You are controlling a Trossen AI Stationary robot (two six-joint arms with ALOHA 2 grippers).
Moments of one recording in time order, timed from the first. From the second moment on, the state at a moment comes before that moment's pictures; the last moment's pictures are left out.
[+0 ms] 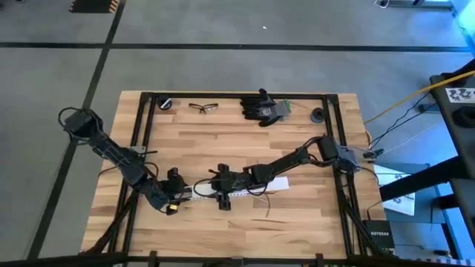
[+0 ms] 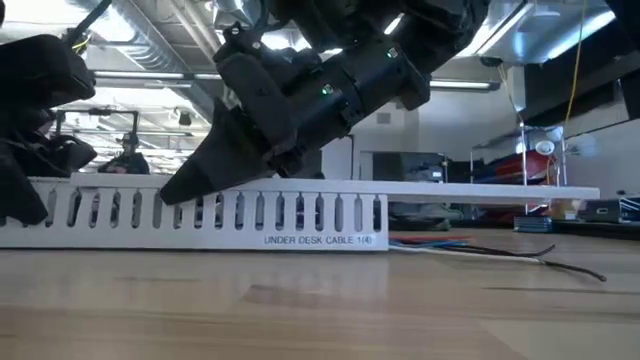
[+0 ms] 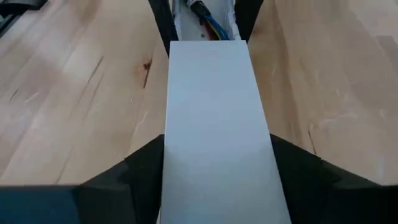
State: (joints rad) left arm -0.73 1.31 0.33 0.09 -0.55 -0.71; right arm 0.21 2.23 1.39 0.22 0.07 0.15
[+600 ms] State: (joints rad) left arm -0.68 1.31 0.33 0.10 -0.55 -0.68; right arm 0.21 2.23 1.39 0.22 0.08 0.15
